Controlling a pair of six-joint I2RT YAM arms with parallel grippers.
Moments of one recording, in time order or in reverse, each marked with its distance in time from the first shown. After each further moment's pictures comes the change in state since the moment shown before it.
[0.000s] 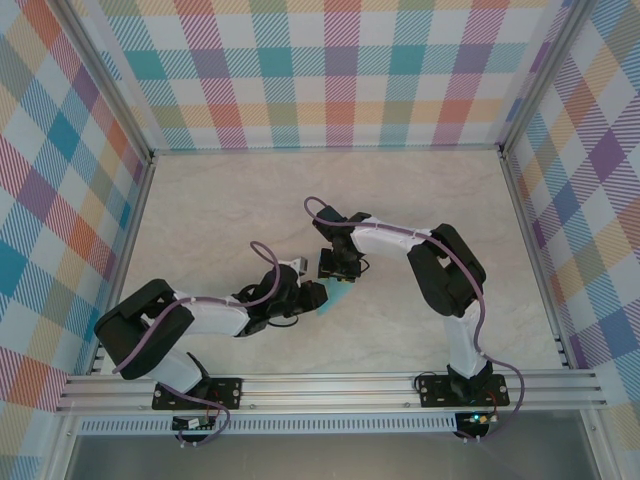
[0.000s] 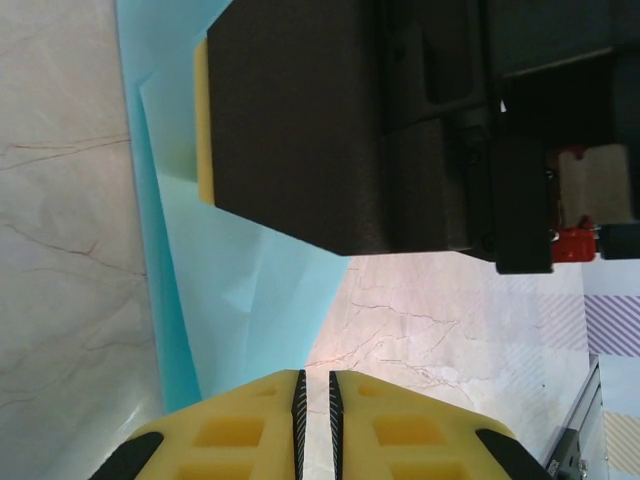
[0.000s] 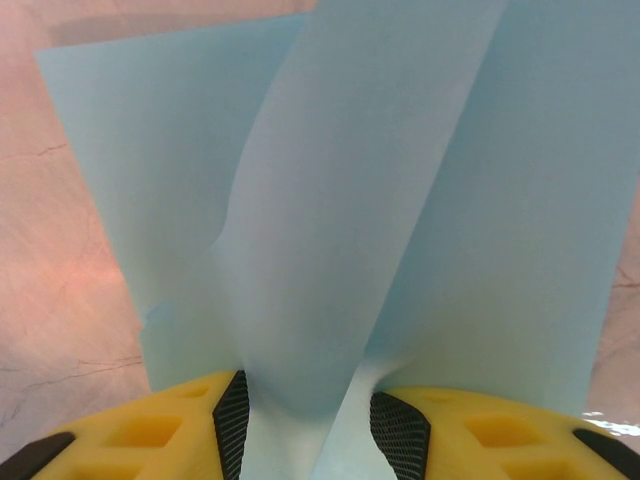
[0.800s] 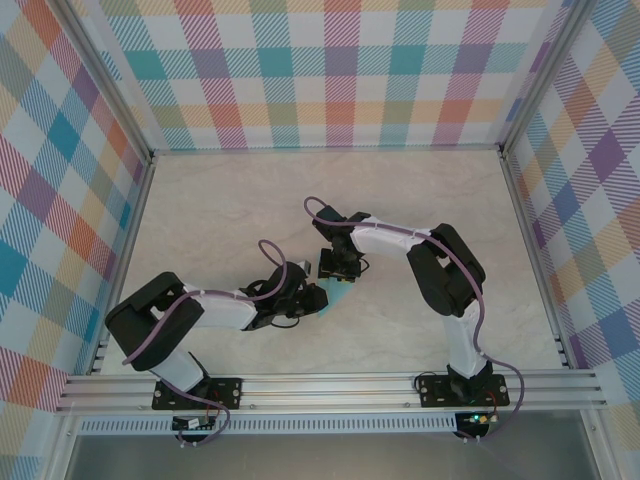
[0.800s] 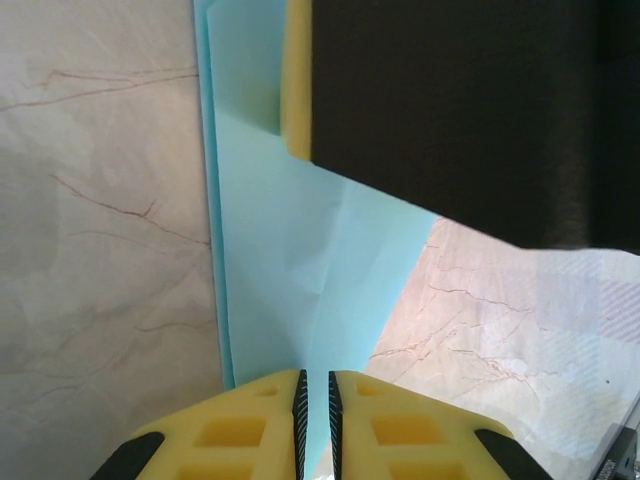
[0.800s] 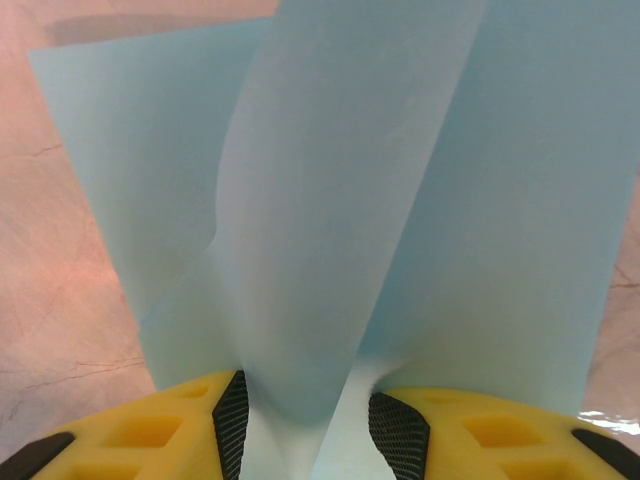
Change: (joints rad) left arm 0.000 0.070 0.064 -0.138 0.011 0.004; right arm 0.000 0.005 0.005 -0.007 0.000 0.000
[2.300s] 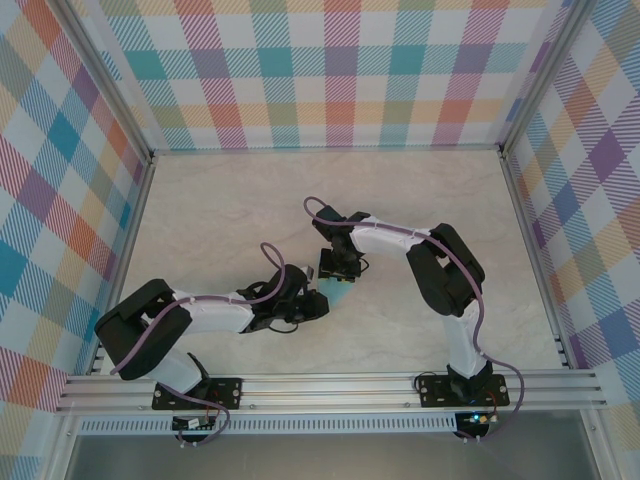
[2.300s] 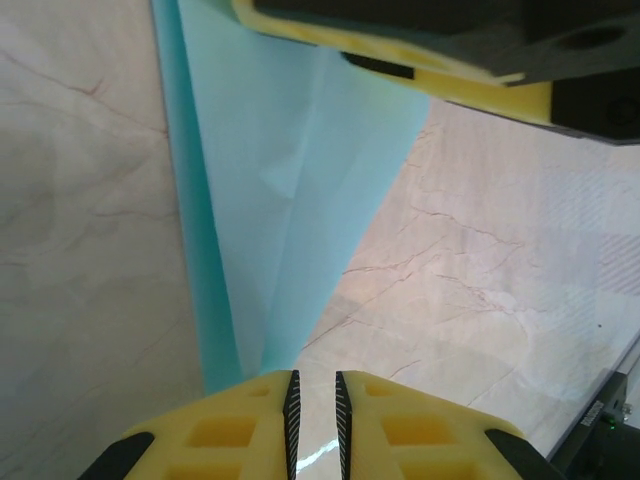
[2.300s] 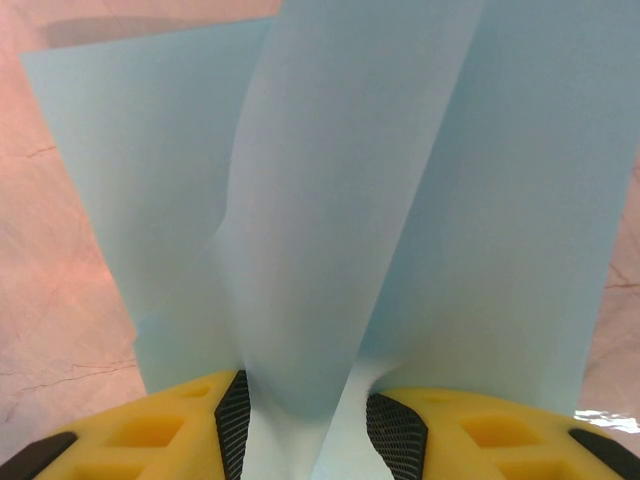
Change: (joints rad) left arm -0.038 -0.073 0.003 -0.119 0.040 0.001; right arm 0.000 0.004 0.006 -0.008 0.003 0.000
